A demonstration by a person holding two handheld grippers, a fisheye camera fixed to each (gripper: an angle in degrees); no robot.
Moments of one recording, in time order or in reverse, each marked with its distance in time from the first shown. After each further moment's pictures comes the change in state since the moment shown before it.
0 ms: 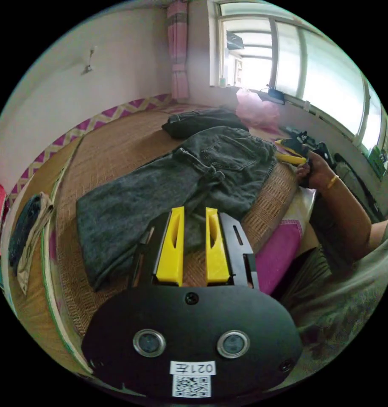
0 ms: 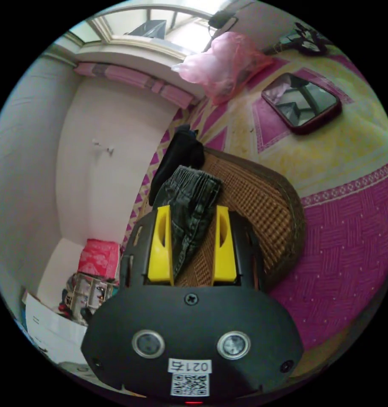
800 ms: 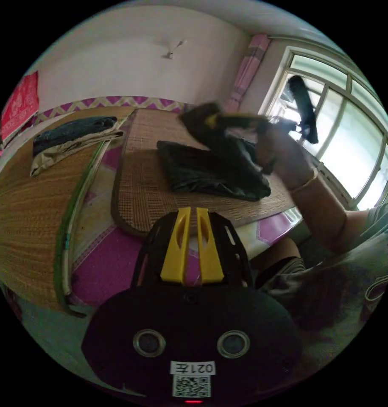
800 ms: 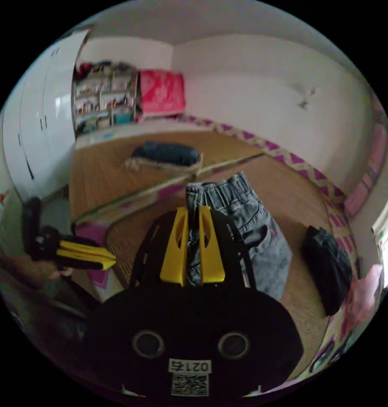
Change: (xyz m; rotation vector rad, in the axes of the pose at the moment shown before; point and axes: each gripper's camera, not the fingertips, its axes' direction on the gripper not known) left arm -0.162 0.157 -0.090 0.152 0.019 -0.393; right arm -0.477 0.279 0.196 -0.446 0.048 -1.459
